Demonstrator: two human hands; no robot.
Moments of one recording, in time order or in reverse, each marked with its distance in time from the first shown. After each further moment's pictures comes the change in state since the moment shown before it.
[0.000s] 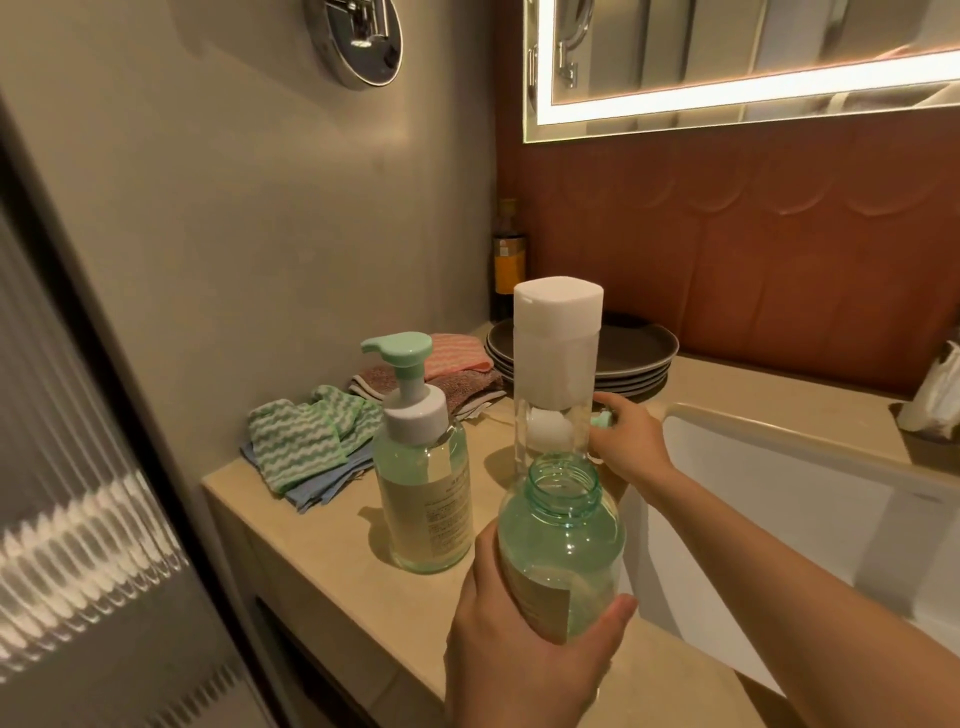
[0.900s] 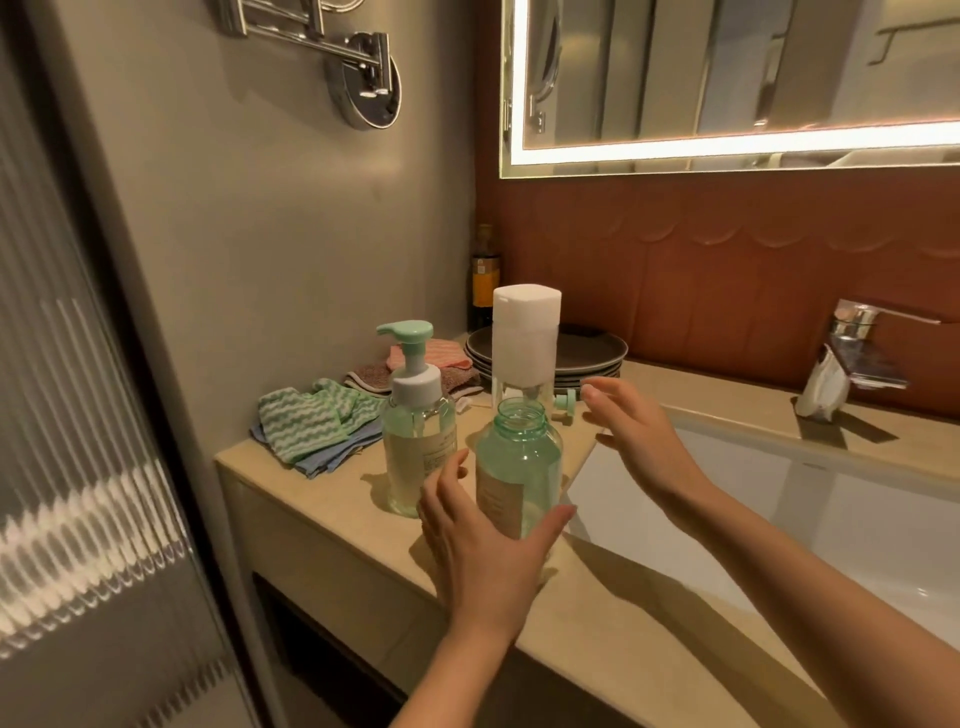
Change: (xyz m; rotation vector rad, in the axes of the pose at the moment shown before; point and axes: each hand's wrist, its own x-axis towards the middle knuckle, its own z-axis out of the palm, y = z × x) left_hand 0.000 -0.007 -0.002 0.126 0.099 0.135; right_hand -0.131 -0.051 -0.067 0.164 -0.042 -0.216
